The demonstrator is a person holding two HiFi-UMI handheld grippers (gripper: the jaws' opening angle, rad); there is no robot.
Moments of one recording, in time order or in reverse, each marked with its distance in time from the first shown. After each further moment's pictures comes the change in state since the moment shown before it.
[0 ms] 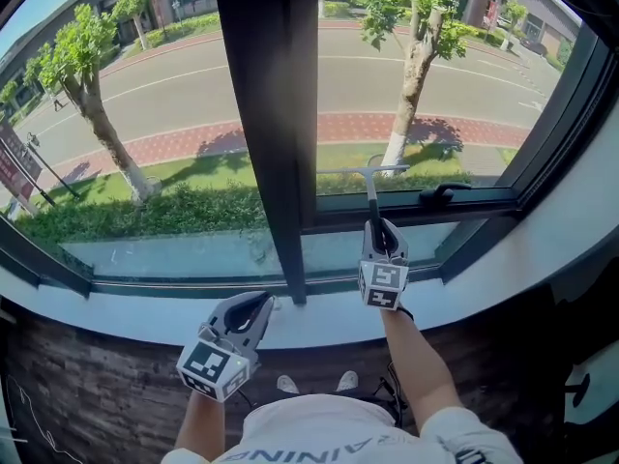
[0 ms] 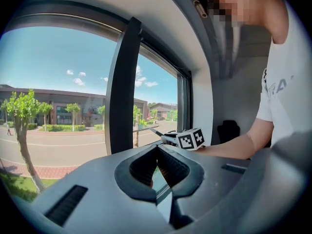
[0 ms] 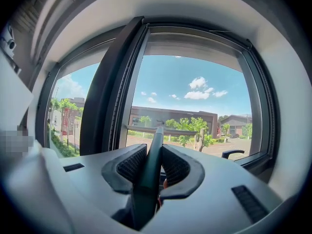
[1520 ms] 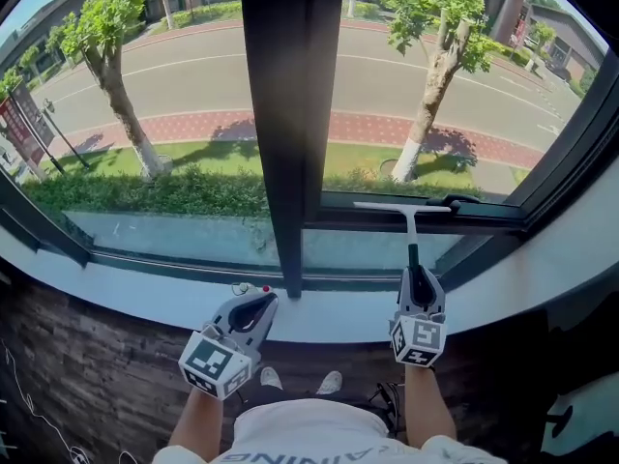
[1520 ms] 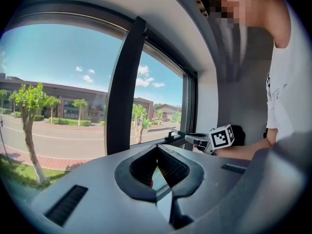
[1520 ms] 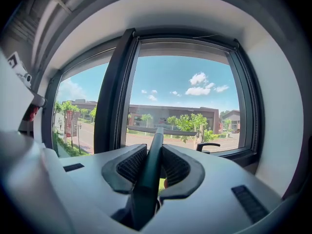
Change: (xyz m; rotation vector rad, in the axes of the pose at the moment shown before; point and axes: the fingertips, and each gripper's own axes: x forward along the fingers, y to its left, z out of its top) left arm 0.011 -0.026 -0.017 -0.081 -0.007 0.061; right arm -0.112 -0.060 -0.010 0.043 0.037 0.034
